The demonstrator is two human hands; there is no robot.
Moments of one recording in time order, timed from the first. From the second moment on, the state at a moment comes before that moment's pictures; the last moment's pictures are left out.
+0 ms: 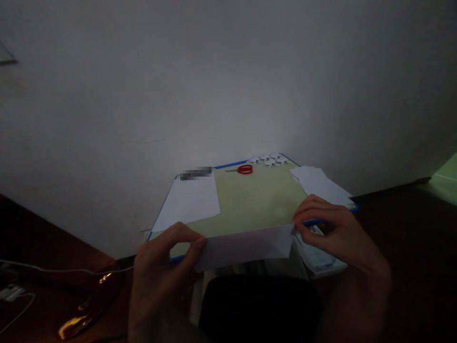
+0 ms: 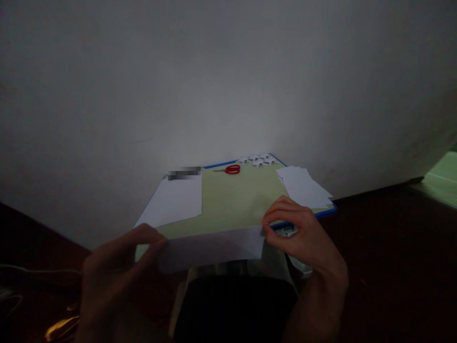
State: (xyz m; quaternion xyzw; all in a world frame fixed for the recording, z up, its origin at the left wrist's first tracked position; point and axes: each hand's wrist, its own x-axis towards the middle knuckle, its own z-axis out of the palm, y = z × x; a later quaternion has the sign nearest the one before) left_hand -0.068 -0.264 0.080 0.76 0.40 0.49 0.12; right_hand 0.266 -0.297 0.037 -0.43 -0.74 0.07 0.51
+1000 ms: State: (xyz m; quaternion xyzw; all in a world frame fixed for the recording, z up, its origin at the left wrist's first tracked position) left_hand -0.026 -0.251 0.079 0.85 0.27 0.34 0.29; right_hand 0.259 -0.325 0.051 -0.46 -0.66 0.07 0.59
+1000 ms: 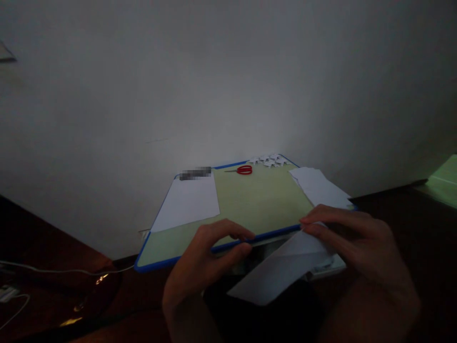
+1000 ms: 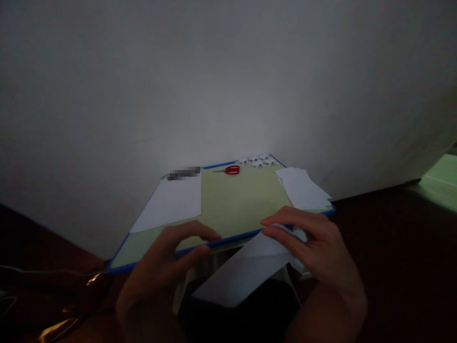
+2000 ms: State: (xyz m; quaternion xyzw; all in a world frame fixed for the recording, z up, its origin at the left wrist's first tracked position) left_hand 0.025 -0.250 0.072 0.88 0.21 0.32 0.28; right_hand 0.244 -0.329 0.067 -0.40 -0.71 0.02 0.58
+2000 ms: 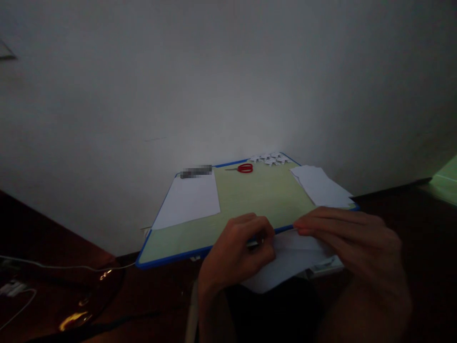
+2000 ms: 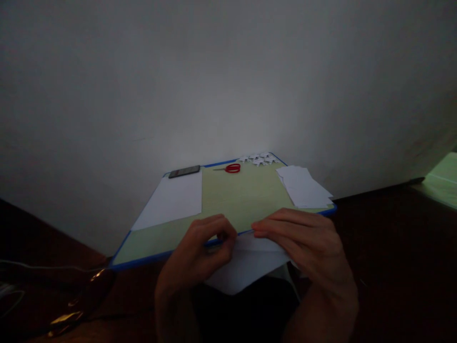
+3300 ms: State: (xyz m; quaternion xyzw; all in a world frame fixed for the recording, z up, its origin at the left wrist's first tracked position) left_hand -0.035 -0.232 0.063 0.77 0.33 0.48 0.25; right_hand 0.264 -0.293 0.032 -0.54 -0.35 -0.09 0.76
